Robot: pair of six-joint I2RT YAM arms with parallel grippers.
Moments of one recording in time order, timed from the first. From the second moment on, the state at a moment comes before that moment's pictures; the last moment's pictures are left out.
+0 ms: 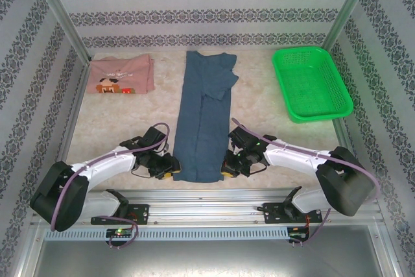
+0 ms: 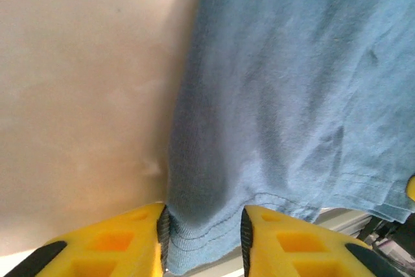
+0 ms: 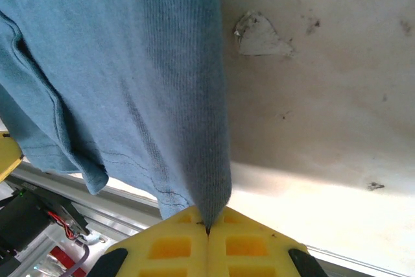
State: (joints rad) left arm -0.52 1.26 0.52 -0.51 0.47 -0.92; right arm 0.74 1.38 0.64 -0.49 -0.49 1.12
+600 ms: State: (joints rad) left arm -0.51 1.24 0.65 -0.57 0.48 -0.89; right arm 0.71 1.32 0.72 -0.57 -0.47 1.10
